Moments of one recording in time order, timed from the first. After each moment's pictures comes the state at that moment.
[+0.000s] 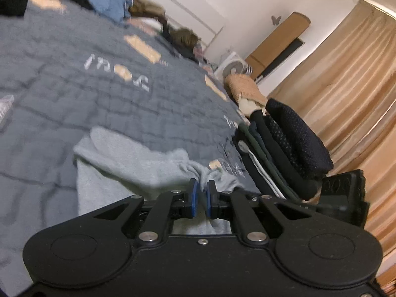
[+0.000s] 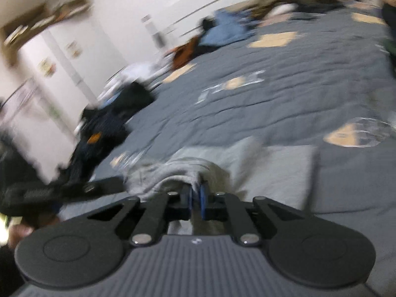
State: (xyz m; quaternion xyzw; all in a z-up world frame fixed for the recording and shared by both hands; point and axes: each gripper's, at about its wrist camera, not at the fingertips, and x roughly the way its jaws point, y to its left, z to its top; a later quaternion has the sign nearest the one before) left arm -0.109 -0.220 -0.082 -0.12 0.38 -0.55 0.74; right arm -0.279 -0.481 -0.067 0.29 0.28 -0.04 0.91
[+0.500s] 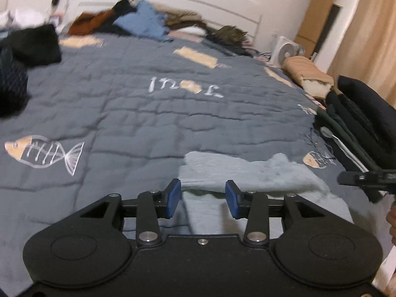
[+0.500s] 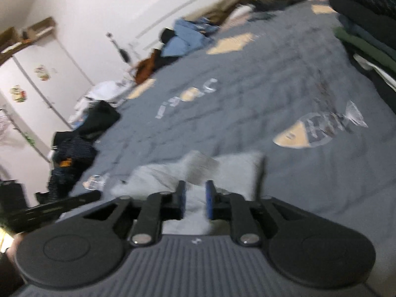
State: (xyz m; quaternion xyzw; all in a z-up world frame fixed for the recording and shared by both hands) left arm -0.052 -0.223 -0.103 0.00 0.38 -0.44 0.81; right arm -0.287 -0.513 -0.073 0.32 0.27 -0.09 0.90
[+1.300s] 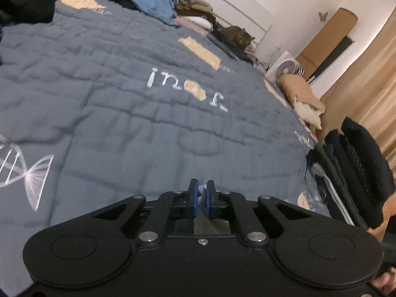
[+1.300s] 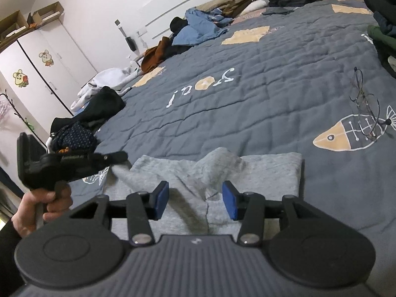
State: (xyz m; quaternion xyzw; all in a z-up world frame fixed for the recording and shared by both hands) left arm 0.029 -0.261 -0.123 -0.08 0.42 -0.47 0.77; right arm -0.235 -0.493 -0.088 0.30 0.29 -0.08 0.91
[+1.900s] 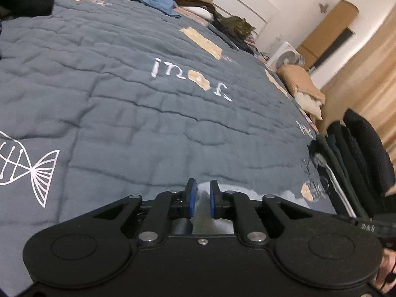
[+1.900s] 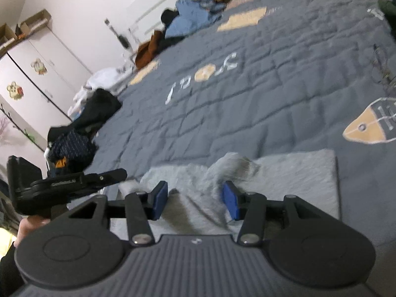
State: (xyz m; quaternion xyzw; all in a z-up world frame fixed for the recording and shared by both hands) left arm 0.032 -0.249 -0.128 -0.06 0.45 -0.48 0.75; right arm -0.185 -0.495 -0.106 0.34 0.31 -0.07 0.88
